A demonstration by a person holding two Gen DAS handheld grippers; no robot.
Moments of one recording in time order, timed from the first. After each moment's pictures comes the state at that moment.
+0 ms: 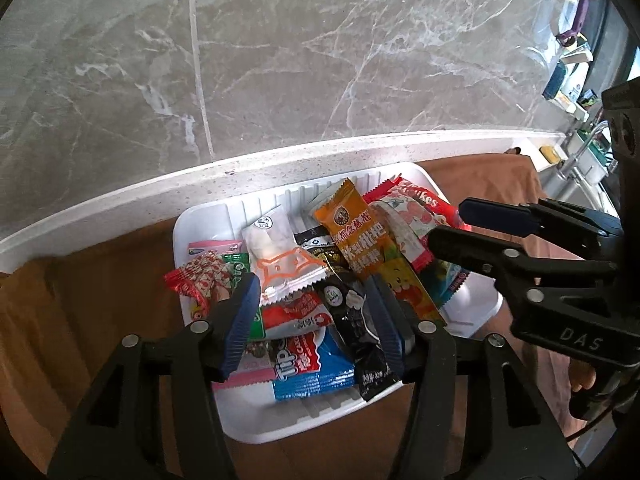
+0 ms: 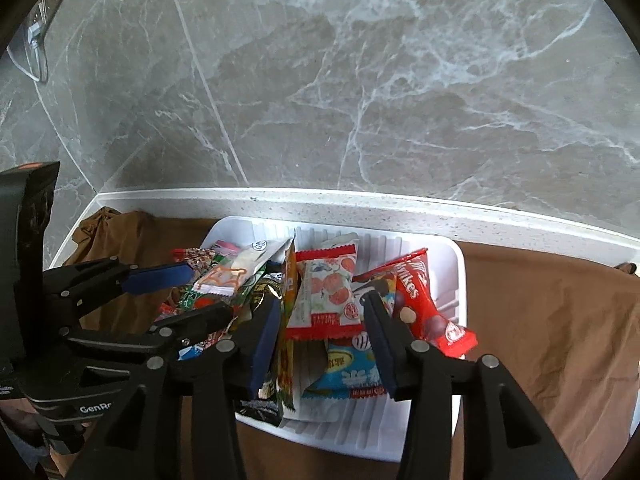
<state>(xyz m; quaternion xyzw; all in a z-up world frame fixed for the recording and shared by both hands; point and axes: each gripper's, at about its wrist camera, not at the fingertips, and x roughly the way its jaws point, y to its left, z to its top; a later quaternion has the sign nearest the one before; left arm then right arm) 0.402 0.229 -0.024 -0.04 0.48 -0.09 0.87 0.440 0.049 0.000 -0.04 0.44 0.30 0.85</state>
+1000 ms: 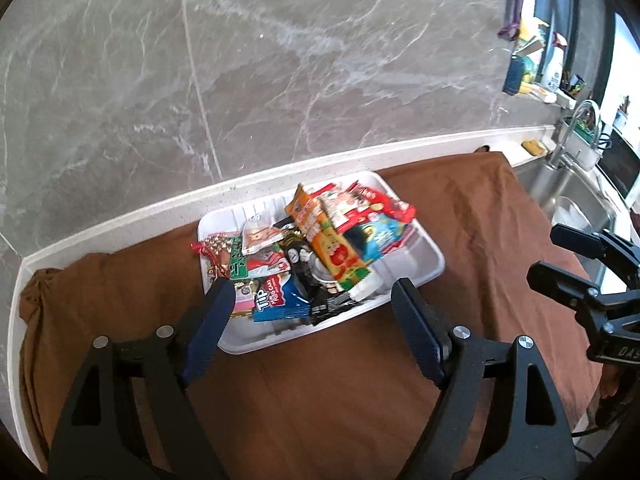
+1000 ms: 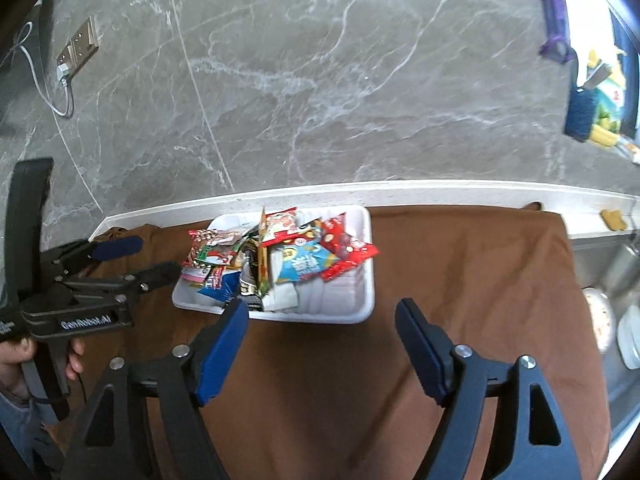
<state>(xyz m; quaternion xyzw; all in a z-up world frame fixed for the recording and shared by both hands) 0.289 0.190 0.062 0.01 0.43 -0.07 0.90 0.308 -0.072 0.050 0.00 0.38 0.22 0.90</state>
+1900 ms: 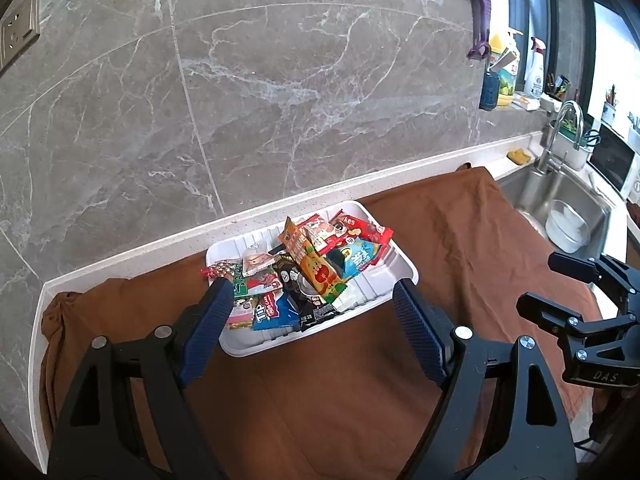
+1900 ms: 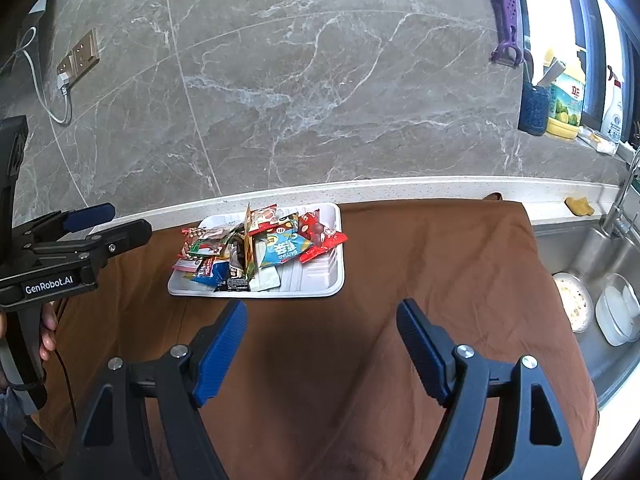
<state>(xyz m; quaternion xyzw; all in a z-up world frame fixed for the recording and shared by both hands) 0.253 0.177 0.108 0.04 0.38 -0.08 0.92 0.266 -0.093 0.060 0.00 0.37 0.19 0.91</state>
